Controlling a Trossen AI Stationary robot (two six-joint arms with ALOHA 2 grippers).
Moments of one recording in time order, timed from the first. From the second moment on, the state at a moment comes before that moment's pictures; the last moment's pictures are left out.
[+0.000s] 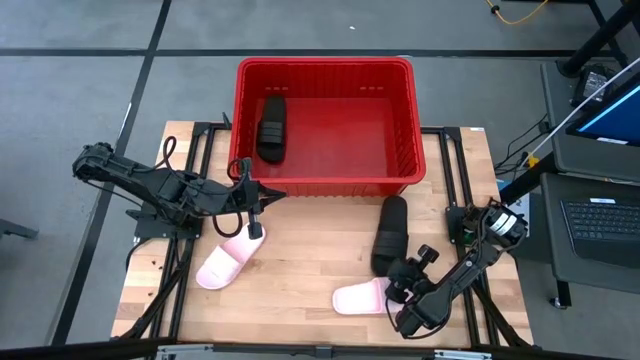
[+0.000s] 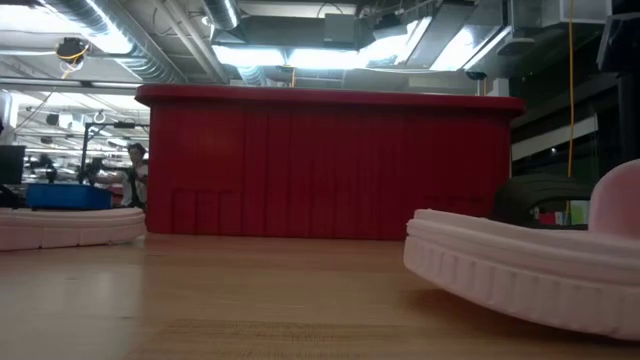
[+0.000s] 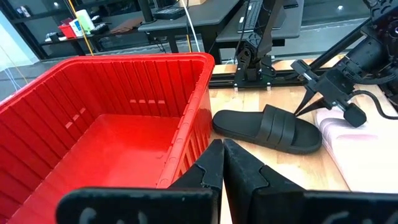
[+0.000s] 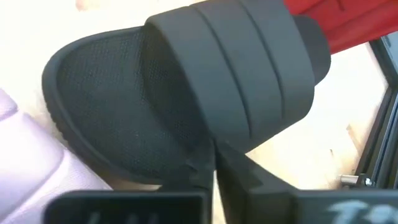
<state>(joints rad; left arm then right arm) -0.33 1.04 1.02 -0.35 -0.61 -0.04 0.87 1.97 1.22 -1.30 0.57 1.54</state>
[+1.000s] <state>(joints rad) -0.33 1.04 1.02 -0.35 -0.61 -0.03 0.90 1.97 1.34 -1.39 0.42 1.19</state>
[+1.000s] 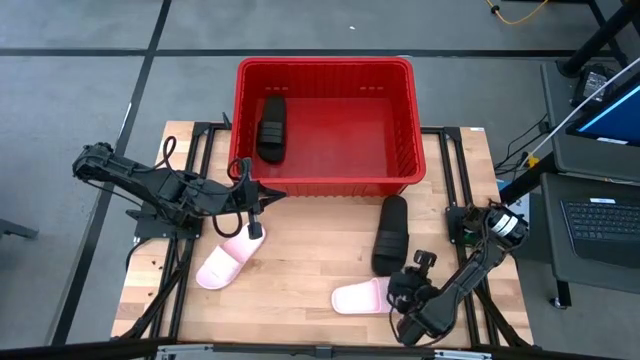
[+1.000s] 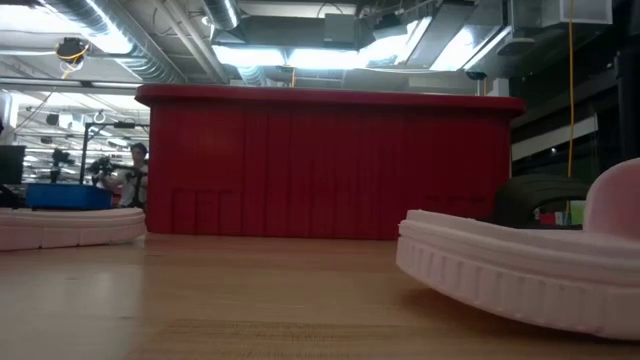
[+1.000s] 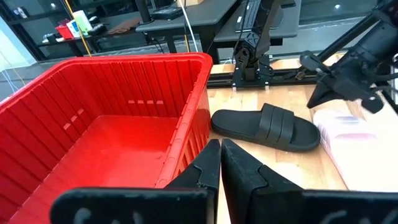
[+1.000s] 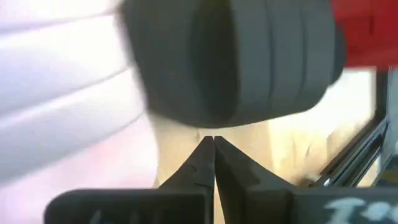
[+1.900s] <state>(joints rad) -0.33 1.04 1.02 -0.35 -0.61 -0.04 0.88 1.97 1.29 -1.36 0.53 1.12</state>
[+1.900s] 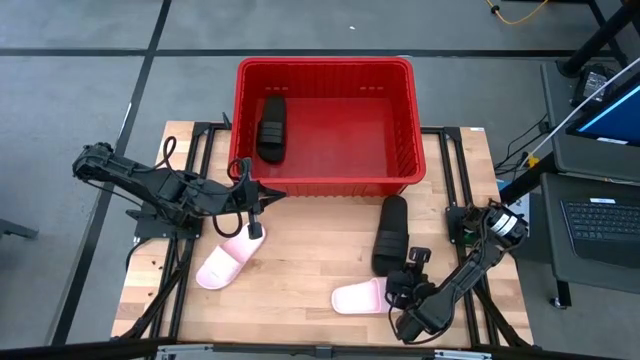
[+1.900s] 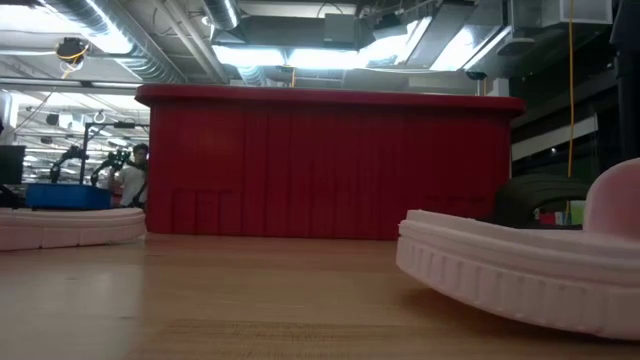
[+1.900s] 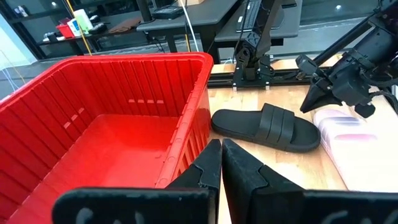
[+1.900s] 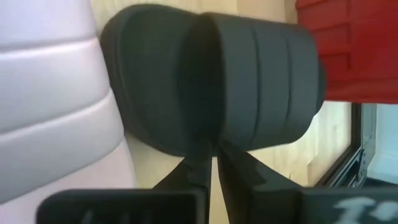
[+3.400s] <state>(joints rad) -0.33 1.04 1.02 -0.37 -0.61 -0.07 0.88 1.97 1.13 -1.26 0.64 1.31</state>
